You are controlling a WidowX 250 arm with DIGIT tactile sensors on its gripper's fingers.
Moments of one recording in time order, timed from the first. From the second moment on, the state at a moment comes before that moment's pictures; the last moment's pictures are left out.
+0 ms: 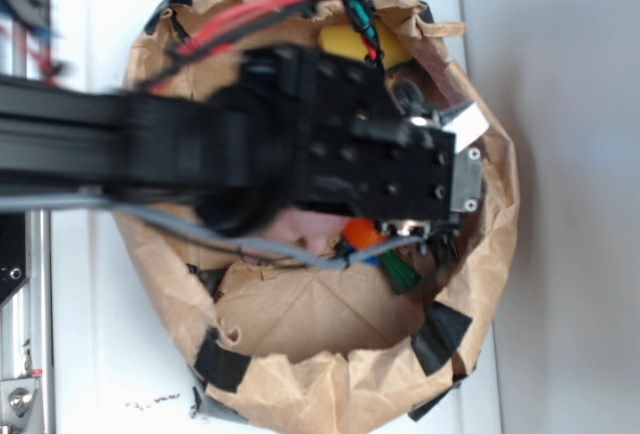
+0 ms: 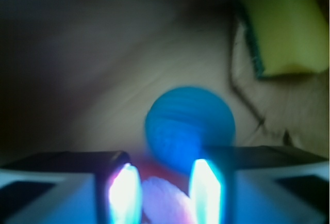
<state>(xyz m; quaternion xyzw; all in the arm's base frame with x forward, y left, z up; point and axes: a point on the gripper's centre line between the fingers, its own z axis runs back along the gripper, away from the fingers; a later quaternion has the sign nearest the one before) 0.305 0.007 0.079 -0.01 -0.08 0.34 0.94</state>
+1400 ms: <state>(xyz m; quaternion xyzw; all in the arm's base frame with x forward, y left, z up) 0.262 0.000 0.099 0.02 -0.07 0.24 0.97</state>
